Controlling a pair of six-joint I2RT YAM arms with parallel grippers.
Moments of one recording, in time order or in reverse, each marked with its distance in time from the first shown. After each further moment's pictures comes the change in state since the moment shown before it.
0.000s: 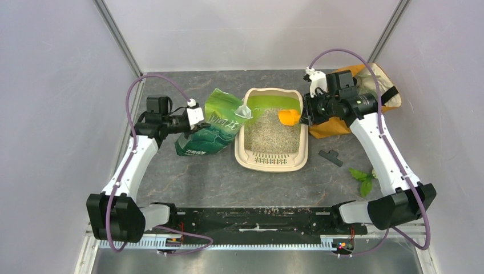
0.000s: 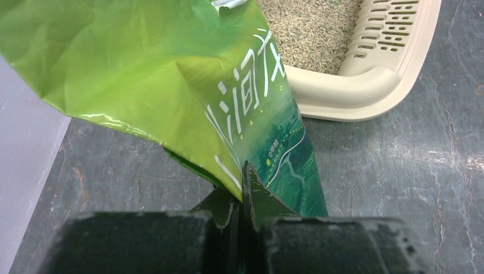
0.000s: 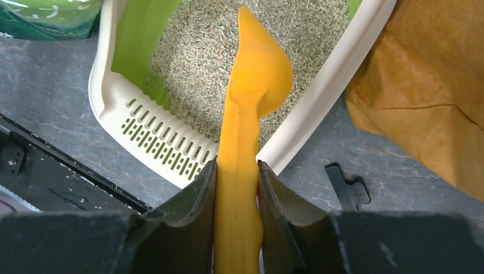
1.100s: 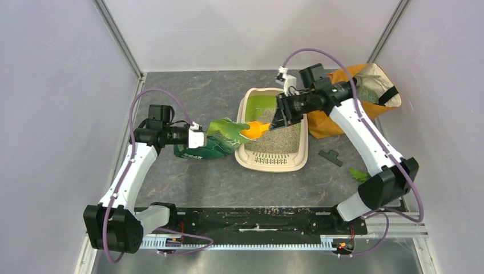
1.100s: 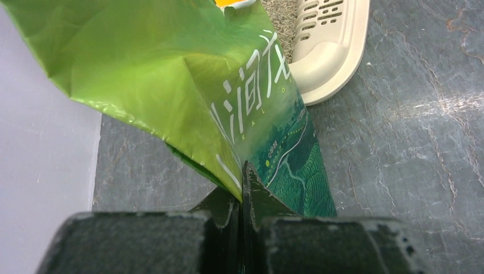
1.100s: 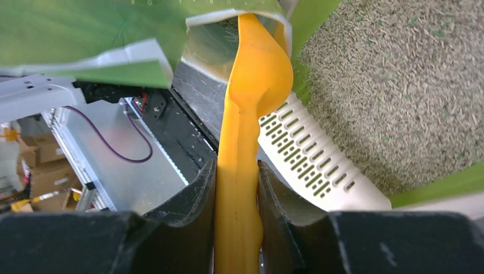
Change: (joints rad) left arm -0.024 -0.083 -0.039 -0.224 0.062 0.435; right arm 0.124 0.159 0.149 -0.075 -0.386 0.153
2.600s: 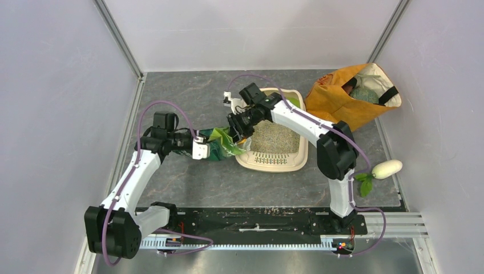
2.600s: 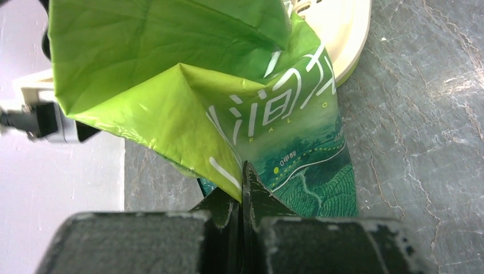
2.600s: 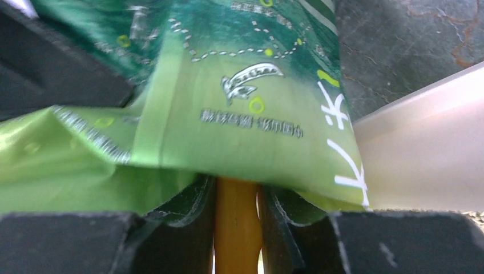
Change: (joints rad) left arm -0.044 -0.039 -0.142 0.150 -0.035 0.119; right arm 0.346 0.532 0.180 0.224 0.036 0.084
